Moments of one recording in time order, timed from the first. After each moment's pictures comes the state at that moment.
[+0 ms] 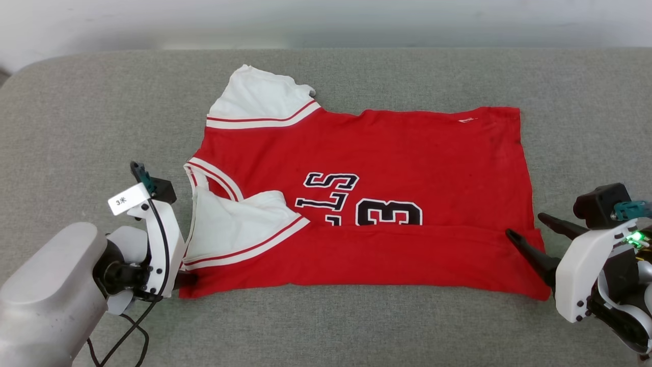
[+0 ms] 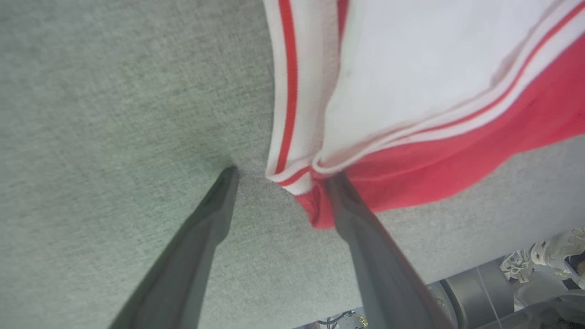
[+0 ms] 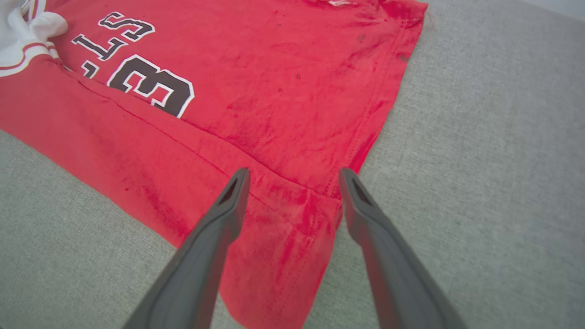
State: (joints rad) left arm -0.73 0.64 -0.85 0.54 -1.03 -0.08 0.87; right arm -0.30 -0.59 0.35 0.10 0.61 0.13 0.40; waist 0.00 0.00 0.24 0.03
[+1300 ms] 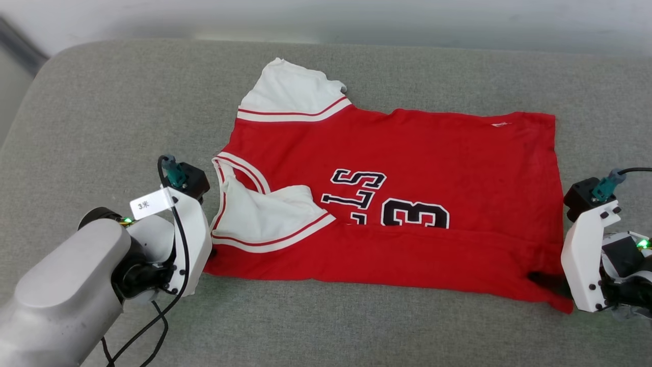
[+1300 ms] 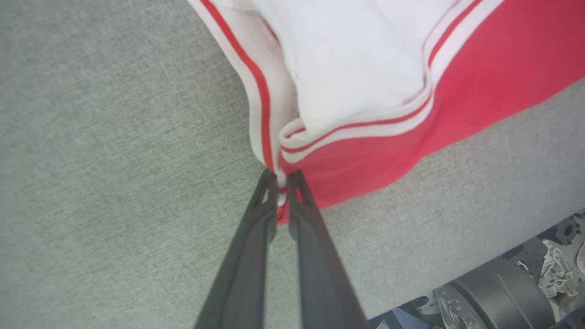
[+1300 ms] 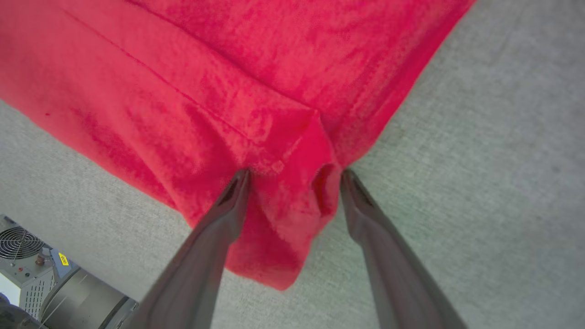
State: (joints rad) left arm -0.75 0.68 -0.91 0.36 -1.00 -0.13 0.74; right arm -0.47 -0.65 0.51 0.29 0.82 0.13 0.90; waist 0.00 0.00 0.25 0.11
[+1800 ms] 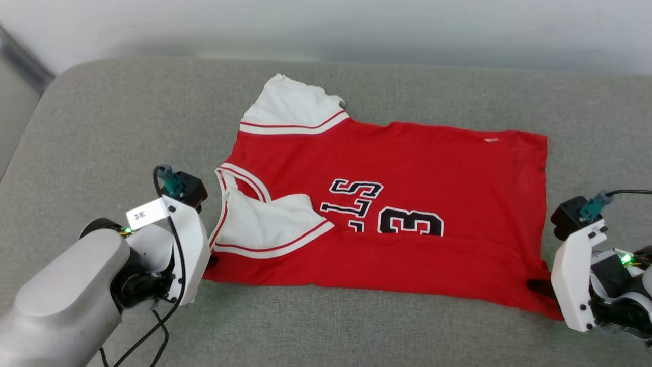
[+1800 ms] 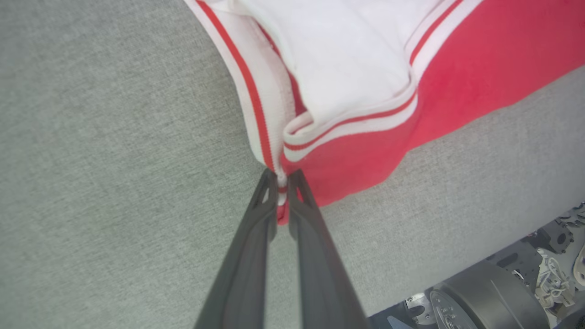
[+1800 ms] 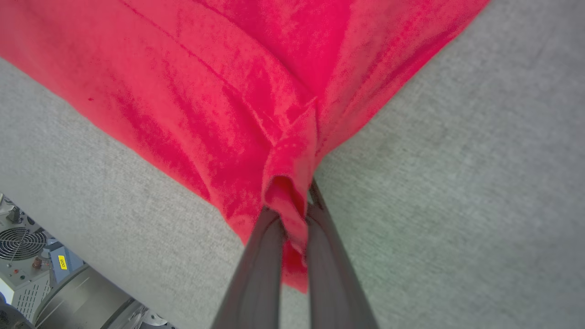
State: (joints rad) left arm -0.72 0.67 -0.92 0.37 -1.01 -0.13 0.70; right arm -0.47 -0.68 0.62 0.30 0.88 0.13 0.75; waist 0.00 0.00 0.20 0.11
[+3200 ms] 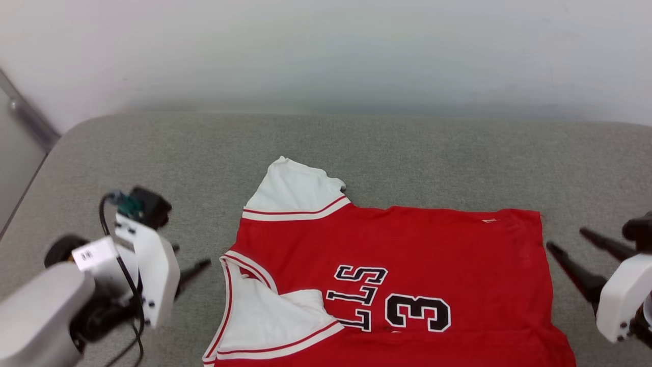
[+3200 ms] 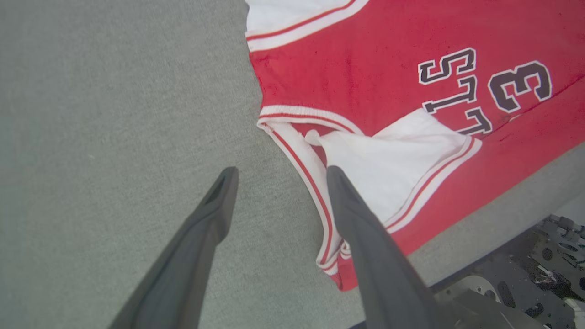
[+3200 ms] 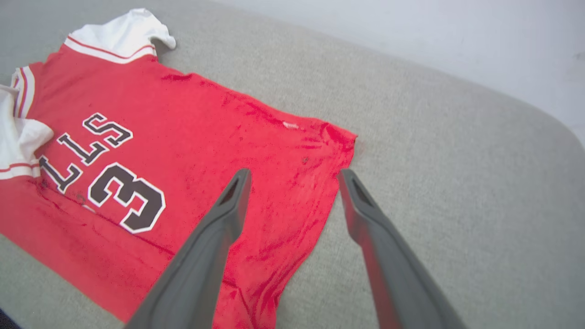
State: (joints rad) left arm -0.54 0.84 -0.84 0.12 -1.02 -0.03 0.51; right arm -0.20 -0.72 0.36 0.13 0.68 0.13 0.25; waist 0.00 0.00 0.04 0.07
